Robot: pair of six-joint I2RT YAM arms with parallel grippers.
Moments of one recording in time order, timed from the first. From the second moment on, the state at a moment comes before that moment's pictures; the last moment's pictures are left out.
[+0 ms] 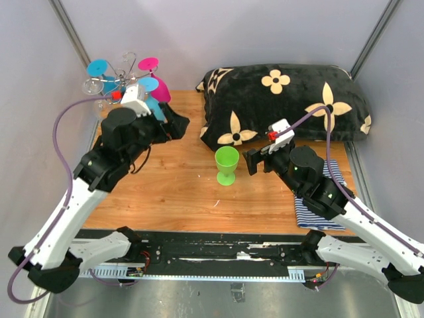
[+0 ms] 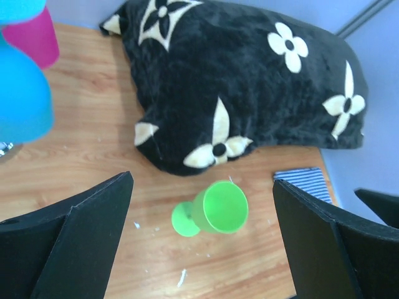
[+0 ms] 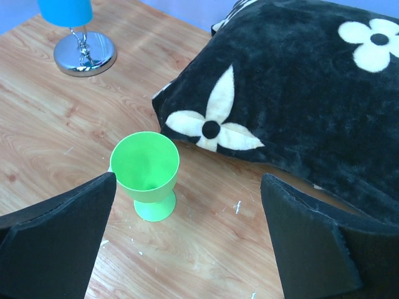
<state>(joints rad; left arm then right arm) -0.58 1.02 1.36 -0.55 -0.21 -0.55 0.88 0.84 0.93 -0.24 0.37 -0.02</state>
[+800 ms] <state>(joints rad) -0.14 1.29 1.65 -0.59 0.01 -0.52 0.88 0.82 0.91 -0.26 0.30 0.04</state>
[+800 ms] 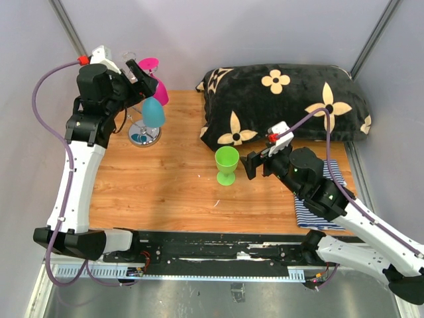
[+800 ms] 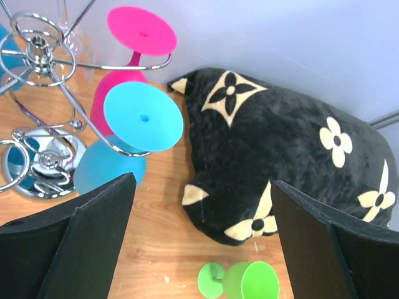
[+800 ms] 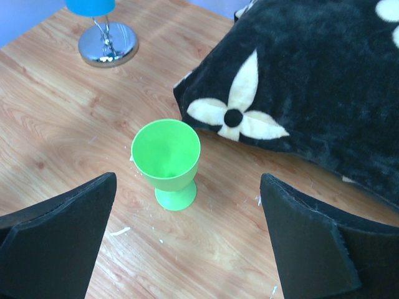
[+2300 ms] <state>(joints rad) -0.04 1.45 1.68 -0.59 0.02 -0.51 0.88 0.73 0.89 -0.35 0.34 0.08</state>
